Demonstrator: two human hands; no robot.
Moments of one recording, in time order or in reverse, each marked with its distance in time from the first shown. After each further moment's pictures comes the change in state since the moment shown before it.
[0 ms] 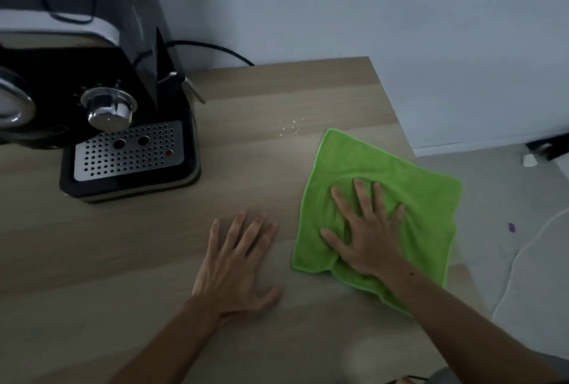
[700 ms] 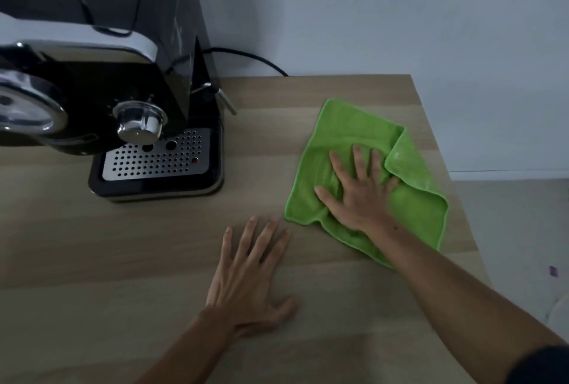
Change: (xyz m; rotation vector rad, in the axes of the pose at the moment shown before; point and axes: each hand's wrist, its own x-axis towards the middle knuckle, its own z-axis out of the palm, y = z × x) left_hand 0.012 0.002 -0.005 -0.067 0.041 -0.148; right_hand 0.115 -0.044 -0.029 0.015 -0.056 -0.062
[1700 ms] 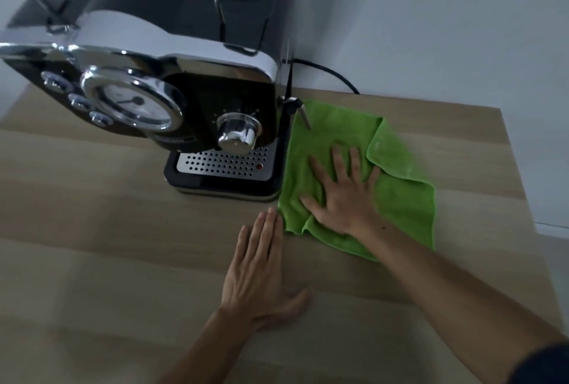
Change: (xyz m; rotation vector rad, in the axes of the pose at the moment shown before) left_hand -0.004 -0.037 -0.008 -0.064 0.129 -0.312; right_hand 0.041 -0.114 -0.008 -0.085 -0.001 -0.401
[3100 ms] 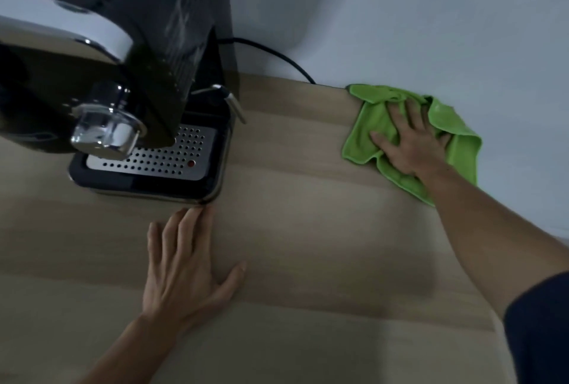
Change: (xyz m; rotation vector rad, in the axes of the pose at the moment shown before) left_hand 0.019 0.003 0.001 0.073 0.122 -0.161; right_hand 0.042 0.213 -0.035 0.067 0.052 0.380
